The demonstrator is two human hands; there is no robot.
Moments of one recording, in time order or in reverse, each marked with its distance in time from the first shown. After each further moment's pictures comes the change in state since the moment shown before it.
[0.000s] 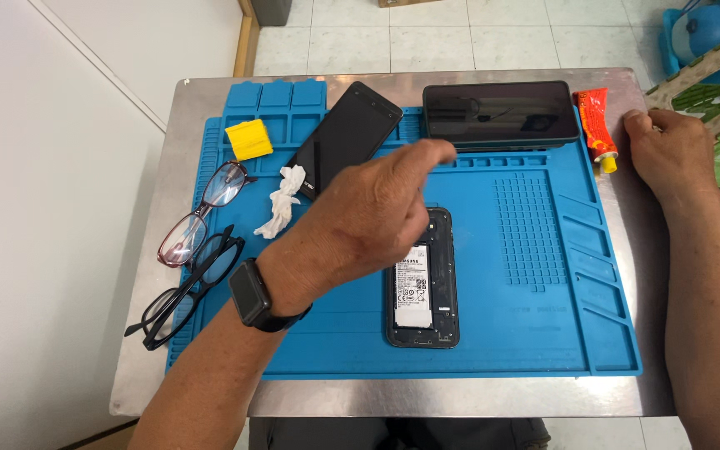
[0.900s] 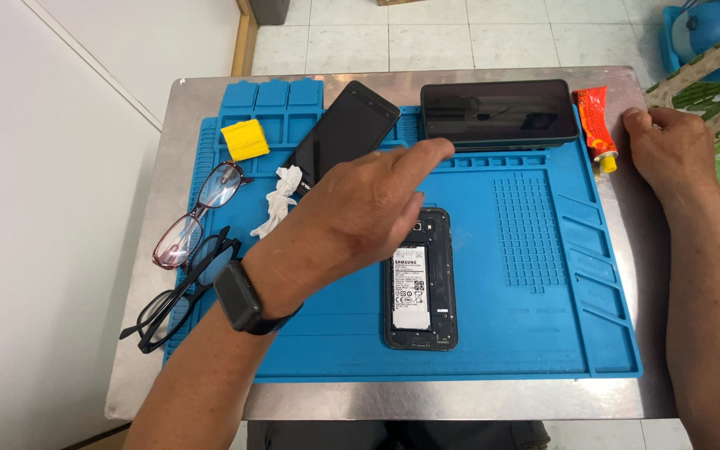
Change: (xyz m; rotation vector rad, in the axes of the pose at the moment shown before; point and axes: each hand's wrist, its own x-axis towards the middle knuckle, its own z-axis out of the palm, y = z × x) left_hand -0.002 -0.011 0.000 0.105 -0.027 0.078; right_hand 0.006 0.007 0.005 -0.014 0.003 0.005
